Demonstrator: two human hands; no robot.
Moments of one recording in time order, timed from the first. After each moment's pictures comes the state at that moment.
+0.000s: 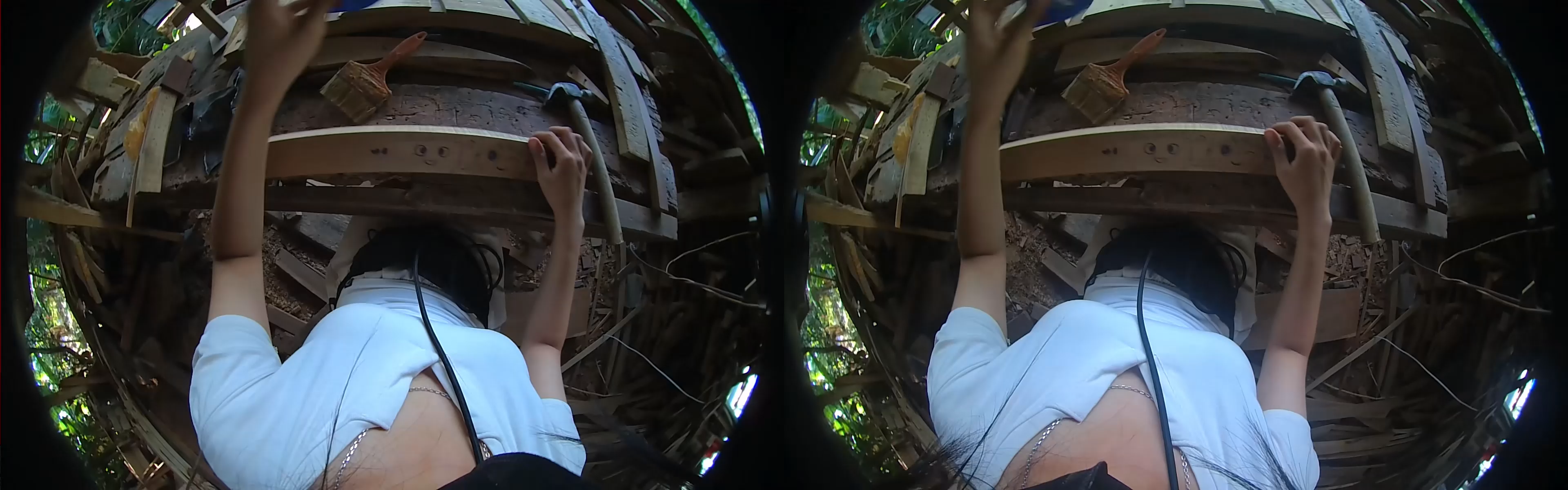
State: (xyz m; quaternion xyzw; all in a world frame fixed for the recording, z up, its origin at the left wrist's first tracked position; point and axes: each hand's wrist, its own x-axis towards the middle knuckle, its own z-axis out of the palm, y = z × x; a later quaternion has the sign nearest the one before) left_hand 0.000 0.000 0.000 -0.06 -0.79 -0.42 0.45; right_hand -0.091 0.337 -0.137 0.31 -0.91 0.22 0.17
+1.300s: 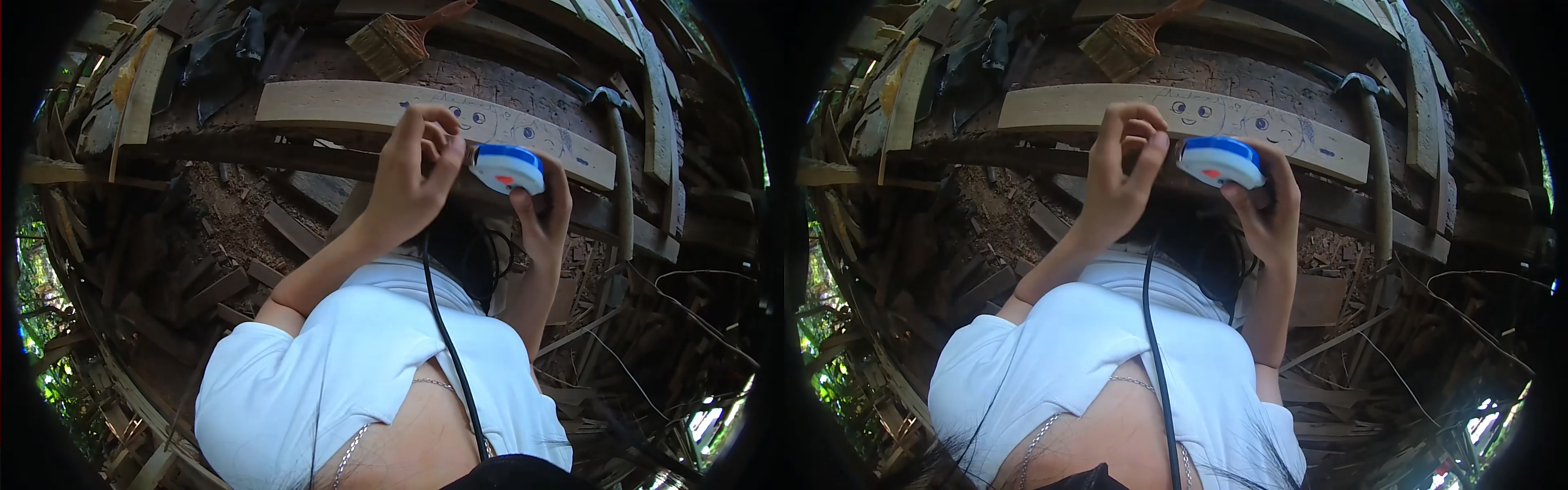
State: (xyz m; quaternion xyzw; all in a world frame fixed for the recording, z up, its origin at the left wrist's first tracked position) left_hand 0.072 0.119 -0.120 0.00 -0.71 -0.61 0.35; right_hand -0.005 0.284 -0.127 0.32 -0.71 0.62 -0.08
